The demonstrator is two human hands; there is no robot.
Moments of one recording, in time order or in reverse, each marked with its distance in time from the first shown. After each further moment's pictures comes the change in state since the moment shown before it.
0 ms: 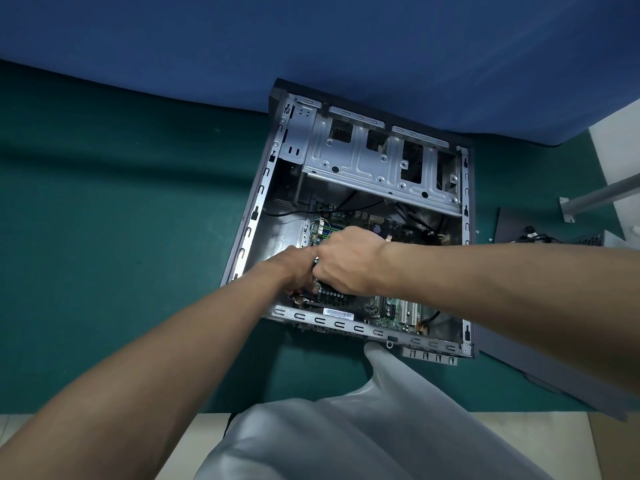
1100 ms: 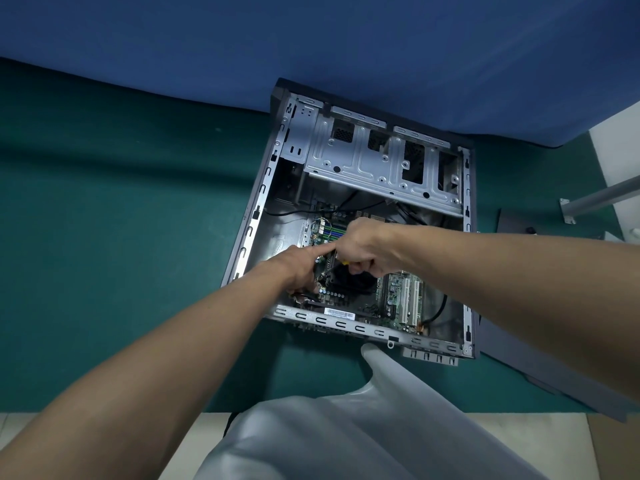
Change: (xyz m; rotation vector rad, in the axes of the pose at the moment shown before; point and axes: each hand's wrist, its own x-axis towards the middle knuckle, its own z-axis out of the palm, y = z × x) left_hand -0.002 0.001 -0.003 -0.027 -0.007 0.038; right_hand 0.014 0.021 0.006 1.255 -0.207 0.880
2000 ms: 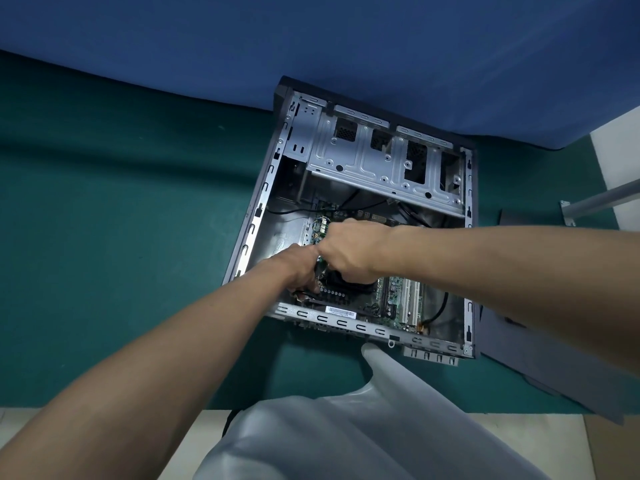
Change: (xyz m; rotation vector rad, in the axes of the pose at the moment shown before) left_hand -0.003 0.001 0.001 0.013 0.009 -0.040; right_hand -0.014 -0.004 0.002 -0.977 0.134 -0.669
